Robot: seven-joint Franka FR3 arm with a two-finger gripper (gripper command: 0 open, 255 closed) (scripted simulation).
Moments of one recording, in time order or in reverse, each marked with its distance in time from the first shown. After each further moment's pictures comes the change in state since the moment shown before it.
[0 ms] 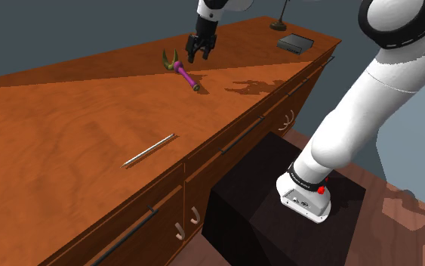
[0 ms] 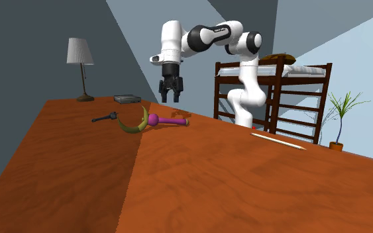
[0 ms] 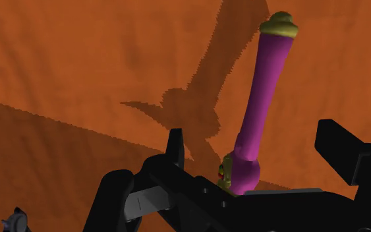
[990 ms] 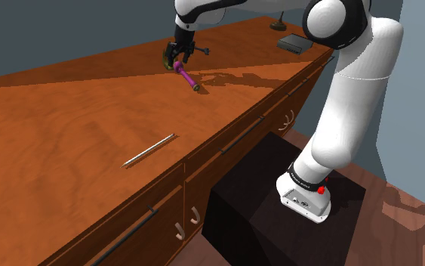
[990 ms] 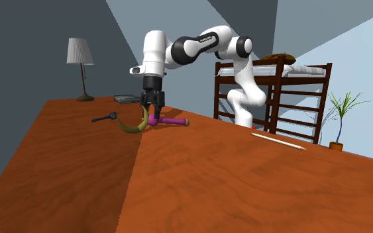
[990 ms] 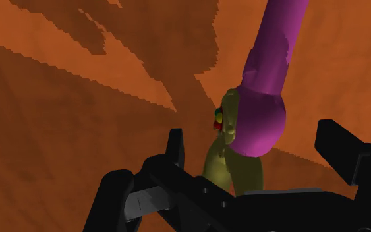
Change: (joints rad) arm 0.011 0.311 0.017 0.253 0.031 0.109 -0.025
